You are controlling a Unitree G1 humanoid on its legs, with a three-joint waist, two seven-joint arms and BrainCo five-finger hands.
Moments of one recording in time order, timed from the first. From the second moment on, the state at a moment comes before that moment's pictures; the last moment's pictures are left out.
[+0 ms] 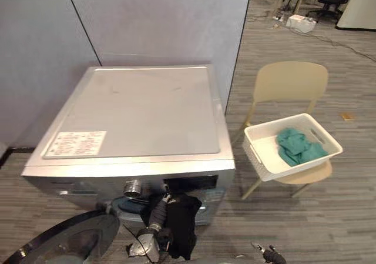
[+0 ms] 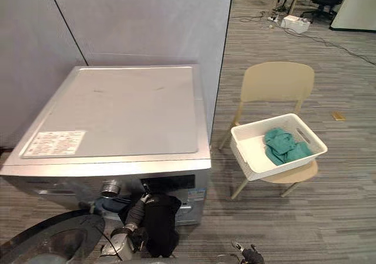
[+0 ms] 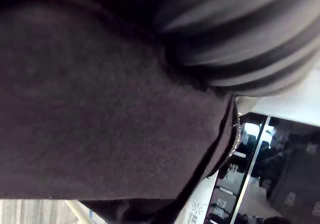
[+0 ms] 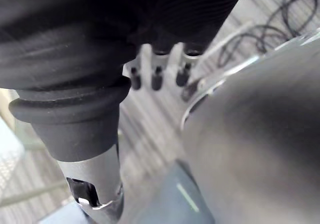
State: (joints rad) left arm 0.29 0.08 -0.23 0.32 -0.36 -0.06 -0.04; right arm 0.09 -0.04 -0.40 1.12 0.23 -0.08 0.02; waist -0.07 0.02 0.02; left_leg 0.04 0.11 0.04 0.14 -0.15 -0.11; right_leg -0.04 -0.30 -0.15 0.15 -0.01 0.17
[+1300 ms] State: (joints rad) left arm 0.08 -0.07 0.08 0.10 -0.46 -0.14 0.16; right arm 0.02 -0.02 -0.10 0.61 0.22 -0.15 -0.02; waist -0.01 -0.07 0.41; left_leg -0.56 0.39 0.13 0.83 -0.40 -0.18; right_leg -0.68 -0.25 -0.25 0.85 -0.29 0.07
